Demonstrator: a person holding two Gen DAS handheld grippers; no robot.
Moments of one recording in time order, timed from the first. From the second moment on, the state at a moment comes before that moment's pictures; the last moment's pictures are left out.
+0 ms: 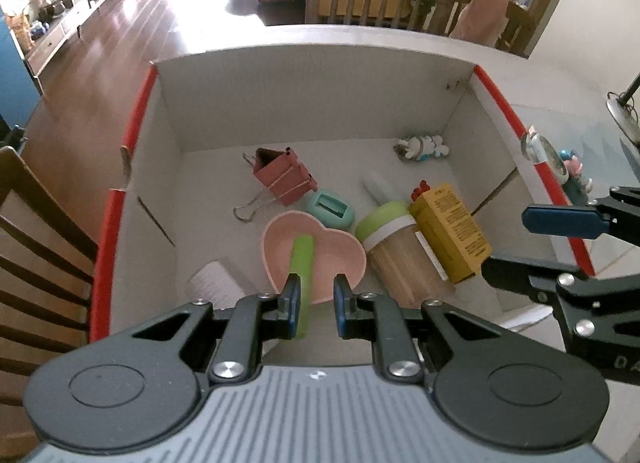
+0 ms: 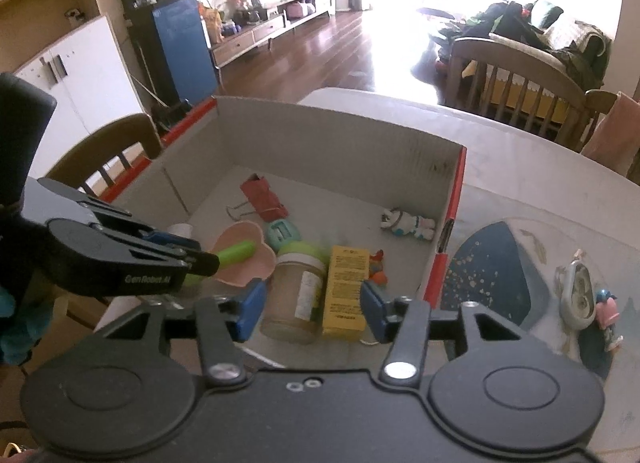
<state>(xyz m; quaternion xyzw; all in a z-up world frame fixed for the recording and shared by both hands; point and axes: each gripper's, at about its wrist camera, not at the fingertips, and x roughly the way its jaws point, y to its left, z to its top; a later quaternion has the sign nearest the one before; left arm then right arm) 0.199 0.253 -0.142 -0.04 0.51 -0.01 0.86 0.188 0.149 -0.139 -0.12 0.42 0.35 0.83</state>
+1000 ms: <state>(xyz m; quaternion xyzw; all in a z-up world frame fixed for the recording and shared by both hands) 0.177 0.156 -0.064 -0.06 0.43 -0.04 0.90 0.171 0.022 -0.077 -0.04 0.33 0.36 0.87</state>
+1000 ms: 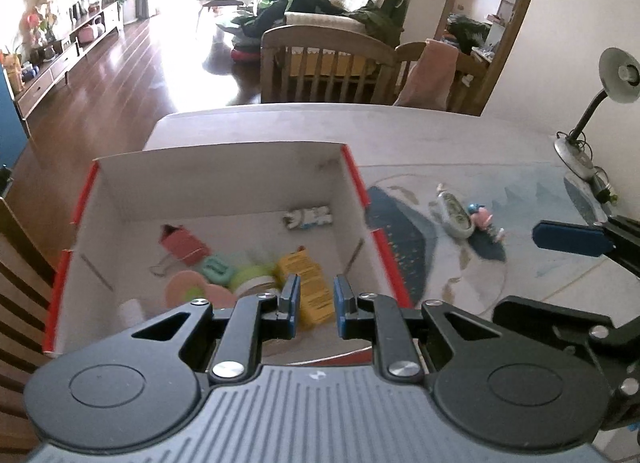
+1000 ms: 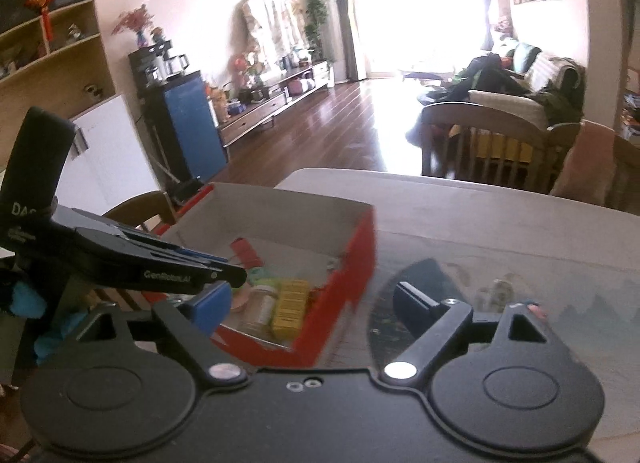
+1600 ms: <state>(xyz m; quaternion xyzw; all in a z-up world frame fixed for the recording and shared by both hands) 0.242 0.037 -0.080 -0.03 0.42 -0.06 0.90 0.220 -0.092 -0.114 -0.06 0.32 0.29 0.90</state>
